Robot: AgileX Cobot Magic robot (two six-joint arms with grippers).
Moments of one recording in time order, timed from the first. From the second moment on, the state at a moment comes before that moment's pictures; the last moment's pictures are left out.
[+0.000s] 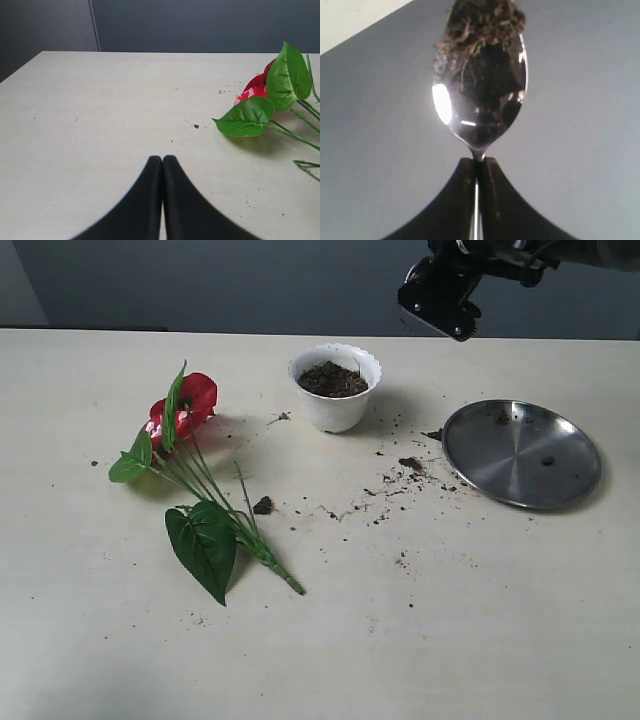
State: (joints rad) left arm 0.23 0.00 0.00 0.00 0.34 0.01; right arm 0.53 1.94 -1.55 -1.03 0.41 -1.45
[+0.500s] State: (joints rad) left arm 0.23 0.00 0.00 0.00 0.34 0.01; right arm 0.53 2.05 -1.55 -1.26 0.22 -1.46
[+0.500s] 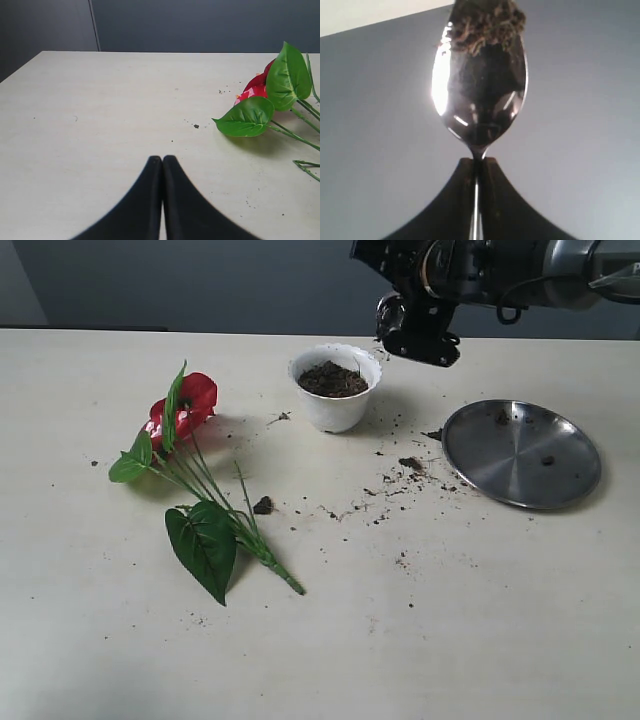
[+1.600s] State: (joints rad) left arm 0.23 0.00 0.00 0.00 0.34 0.01; right arm 0.57 2.13 -1.64 -1.43 0.24 -1.45
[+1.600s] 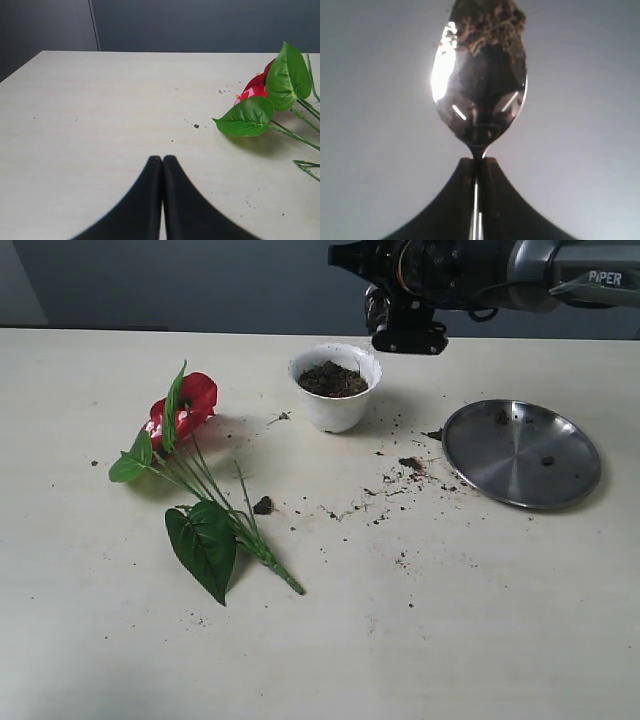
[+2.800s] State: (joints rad) left arm 0.23 0.00 0.00 0.00 0.34 0.01; right arm 0.70 2.24 -1.71 -1.56 0.40 -1.28
